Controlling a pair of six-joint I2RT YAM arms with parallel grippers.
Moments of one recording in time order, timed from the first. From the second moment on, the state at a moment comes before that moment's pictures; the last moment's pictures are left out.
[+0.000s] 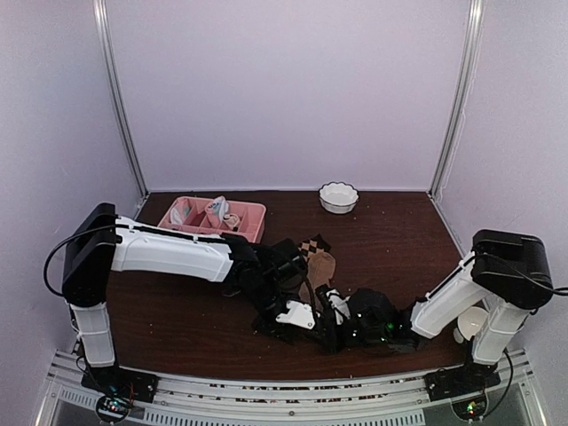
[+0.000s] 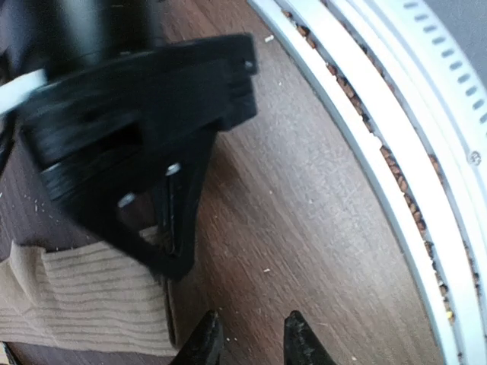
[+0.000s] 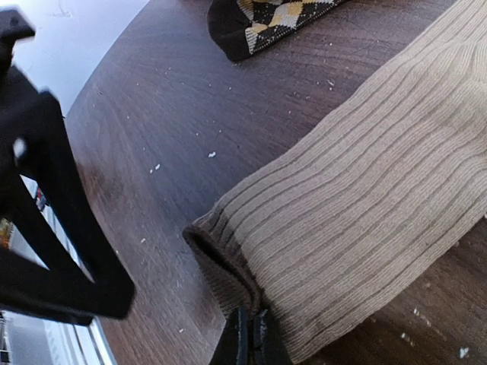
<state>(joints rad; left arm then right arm) -1.11 1.93 1.36 -0.67 0.39 0.92 1.10 1.73 0.44 0.69 -0.08 0.64</state>
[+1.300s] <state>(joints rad) -1.10 2.12 1.52 -0.76 0.30 0.95 1.01 1.65 0.32 0.81 -0.23 0.70</state>
